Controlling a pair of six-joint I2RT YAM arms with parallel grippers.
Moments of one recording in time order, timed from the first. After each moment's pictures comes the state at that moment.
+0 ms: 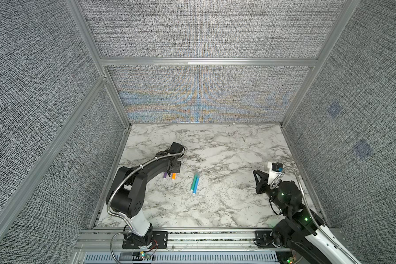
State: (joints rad) left arm -0.40 1.71 1.06 -0.59 -0.32 -0.27; right arm 0.59 0.39 0.42 -0.29 0.25 0.34
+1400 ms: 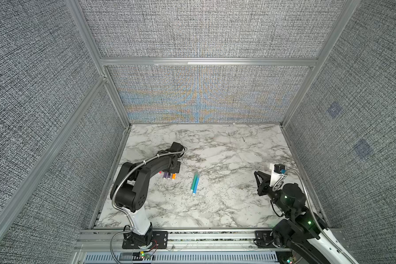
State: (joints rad) left arm -0.39 1.77 1.09 -0.61 -0.32 -0.24; right arm 0.59 0.34 0.42 -0.33 0.24 0.34
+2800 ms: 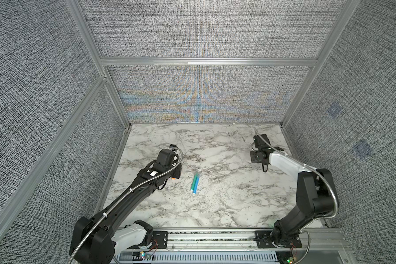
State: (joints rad) left arm -0.50 1.14 0.83 -0.50 -0.09 -0.23; right arm 0.15 1.67 1.07 -0.47 0.32 0.05
